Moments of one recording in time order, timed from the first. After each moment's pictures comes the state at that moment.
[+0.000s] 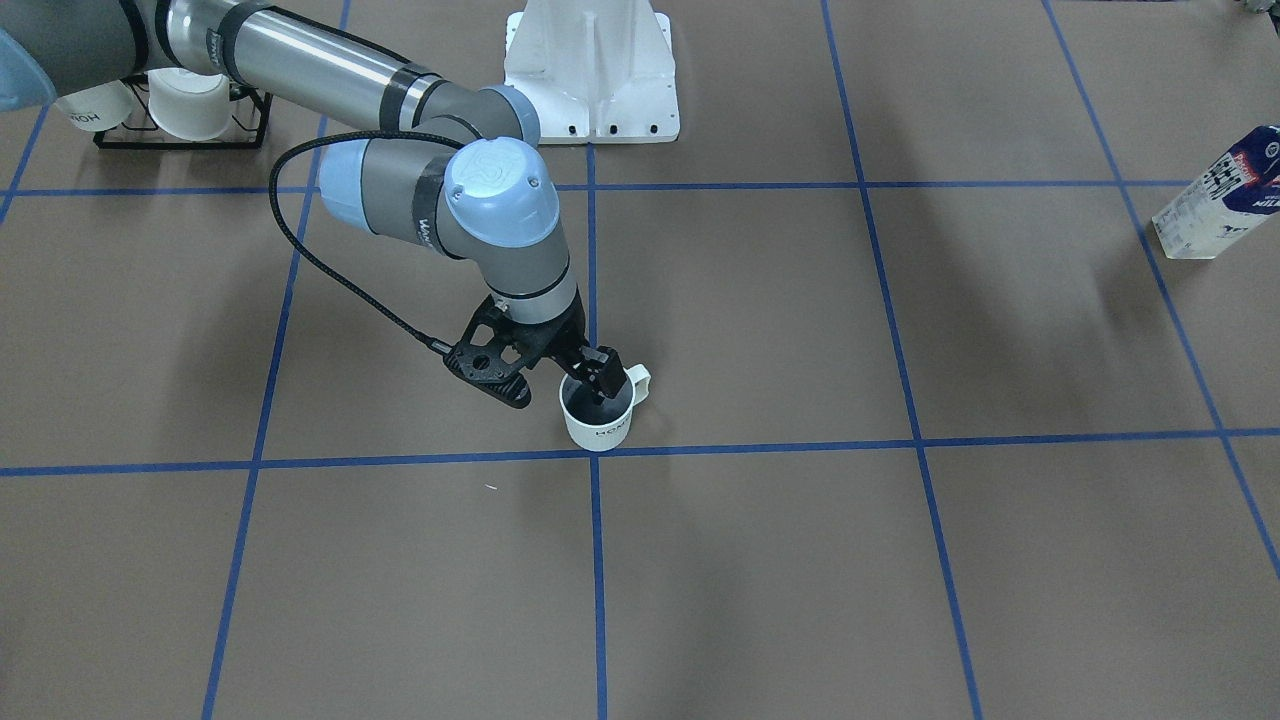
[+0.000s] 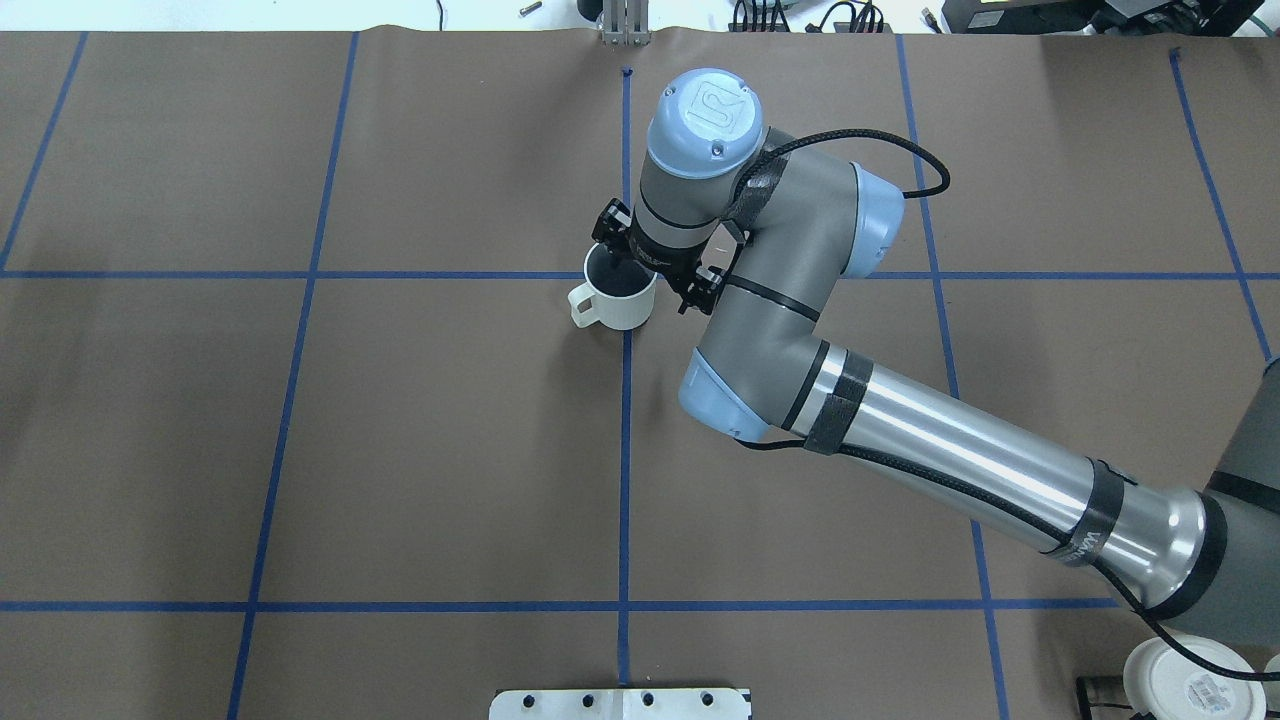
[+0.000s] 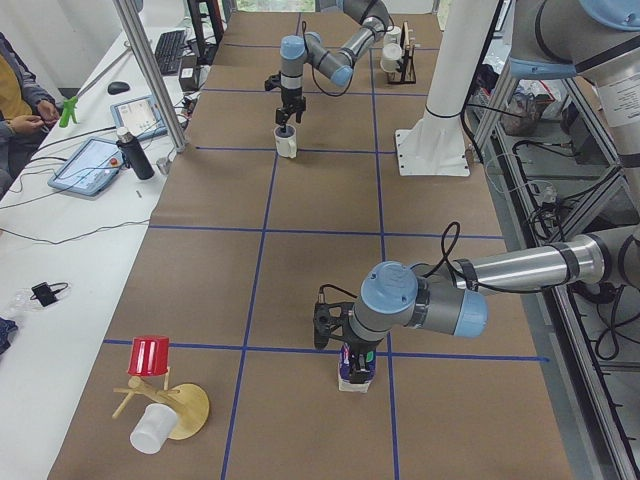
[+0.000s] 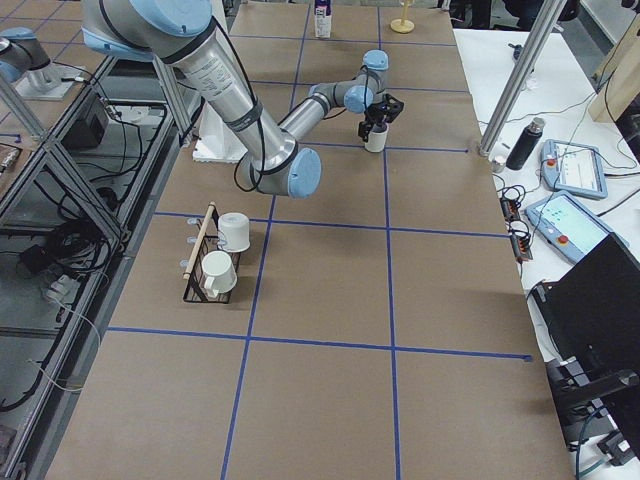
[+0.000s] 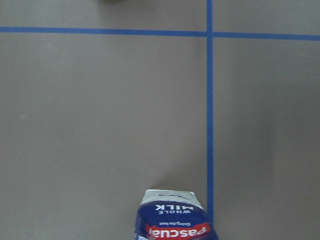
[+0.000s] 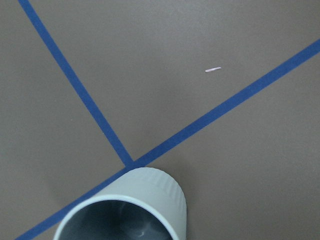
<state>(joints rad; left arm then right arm) -1.62 -1.11 -1.83 -1.95 -2.34 -0.14 0.64 -0.70 1.35 -1.41 1.97 1.74</state>
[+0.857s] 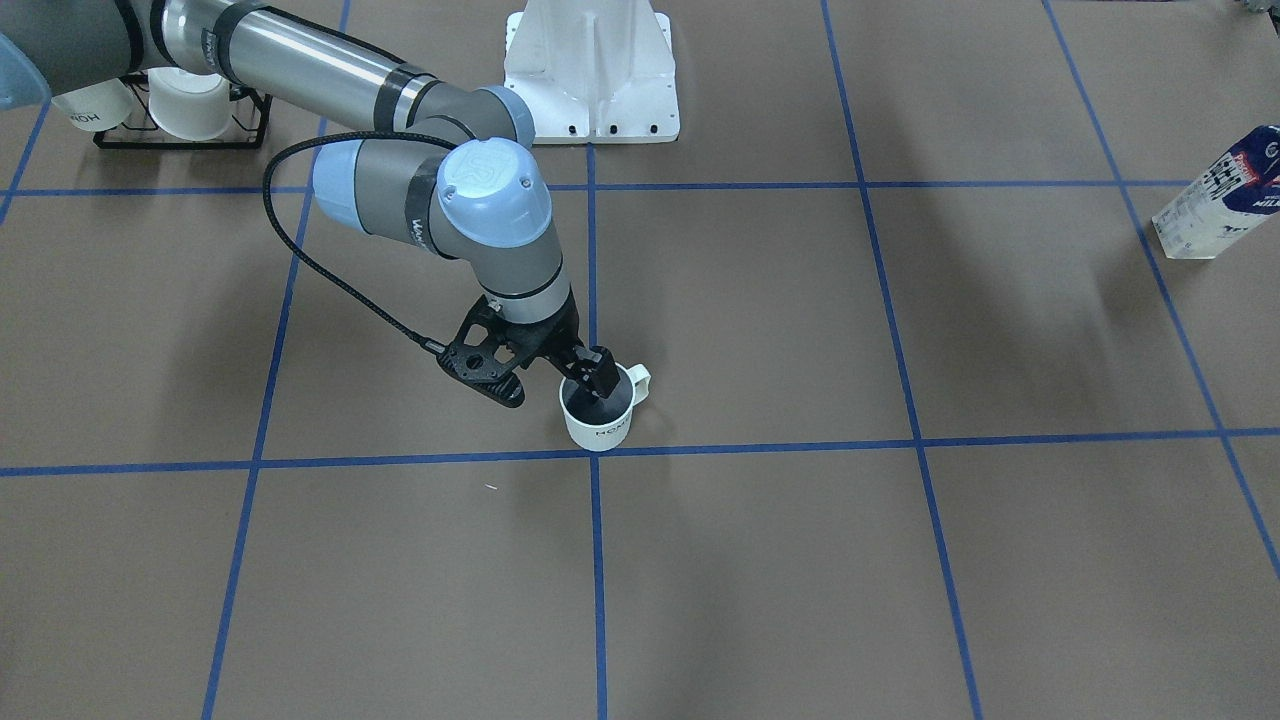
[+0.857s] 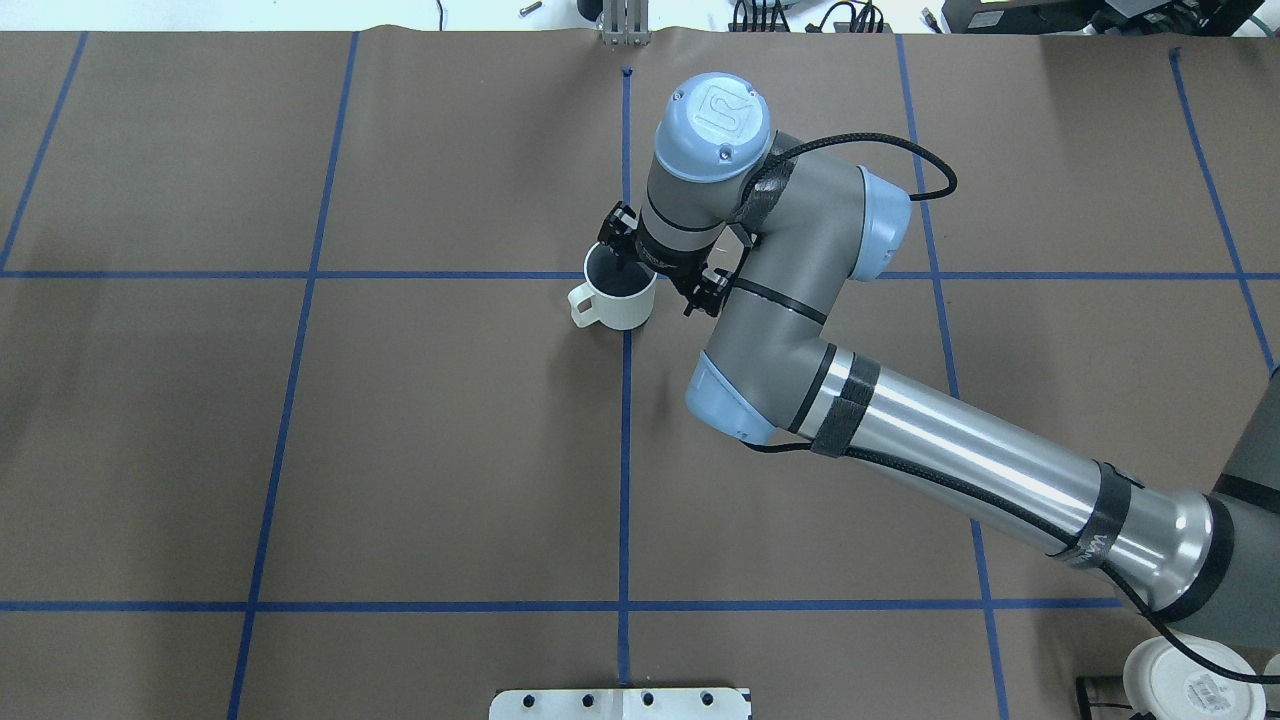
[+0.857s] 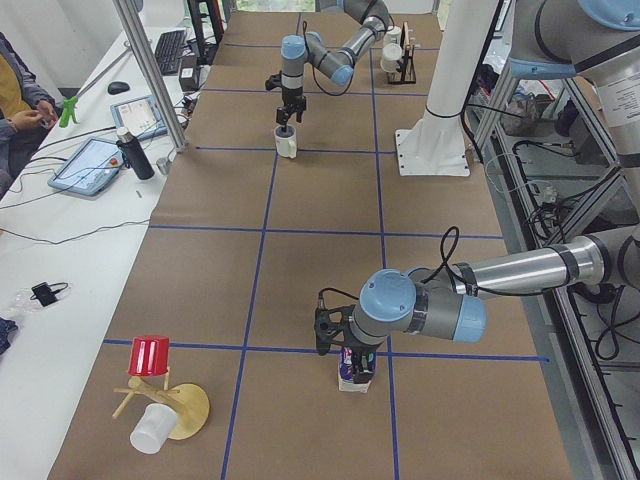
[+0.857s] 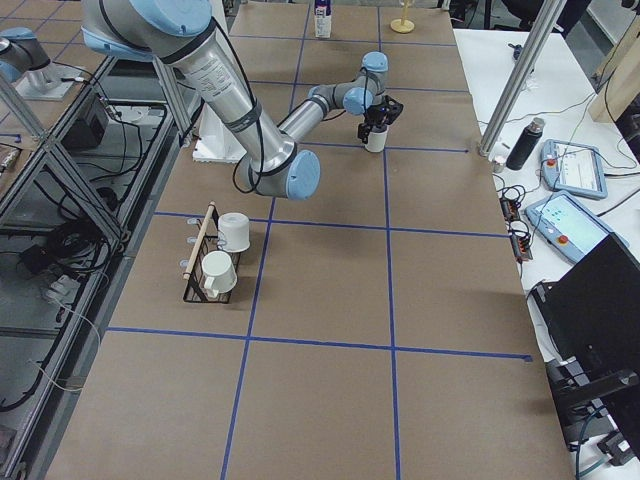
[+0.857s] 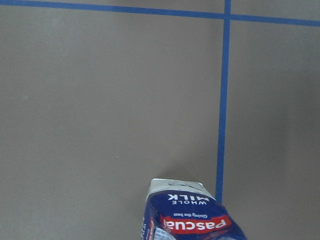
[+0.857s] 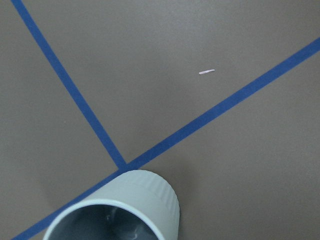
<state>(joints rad) -1.61 -1.11 -1.81 -1.95 -2.40 -0.21 0.64 -0.72 1.36 -1.41 1.97 1.74</state>
